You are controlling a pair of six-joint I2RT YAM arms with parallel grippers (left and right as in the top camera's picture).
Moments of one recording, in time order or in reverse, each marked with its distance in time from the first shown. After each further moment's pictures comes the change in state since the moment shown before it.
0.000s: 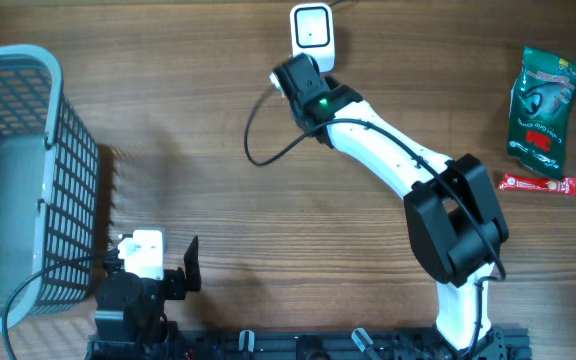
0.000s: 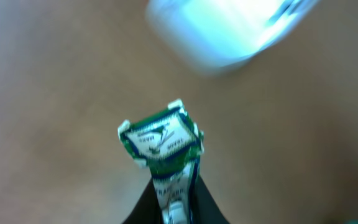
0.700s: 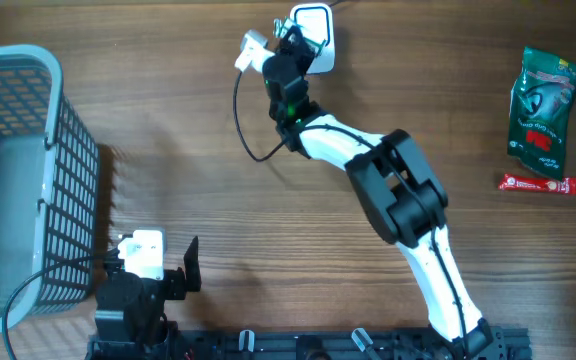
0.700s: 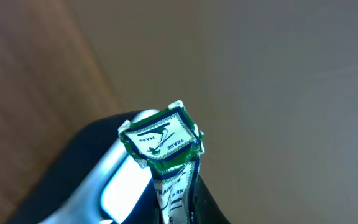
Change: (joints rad) left arm 0.000 0.000 0.000 -0.002 0.000 0.000; right arm 0.013 0.357 0.036 1.120 0.135 -0.759
